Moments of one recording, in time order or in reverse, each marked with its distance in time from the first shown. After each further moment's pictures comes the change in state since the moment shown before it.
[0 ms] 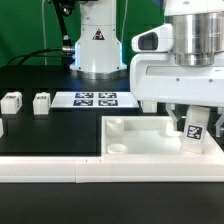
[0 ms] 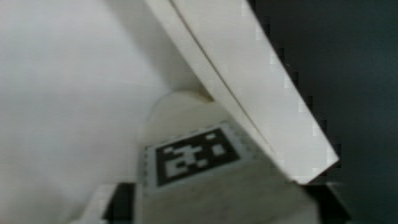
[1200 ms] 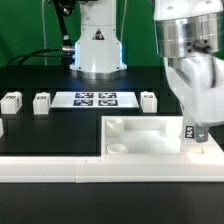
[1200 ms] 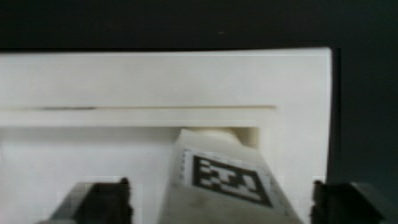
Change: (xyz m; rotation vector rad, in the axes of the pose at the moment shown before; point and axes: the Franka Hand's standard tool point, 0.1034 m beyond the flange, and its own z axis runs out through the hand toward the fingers) arm -0.004 -0.001 -0.001 0.014 -0.055 0.638
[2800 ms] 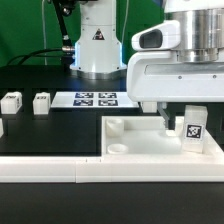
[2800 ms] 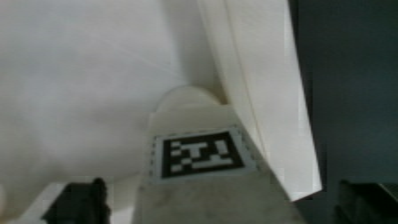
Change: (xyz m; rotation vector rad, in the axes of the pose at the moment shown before) arm 0.000 -0.002 -0.004 -0.010 0.076 -0.980
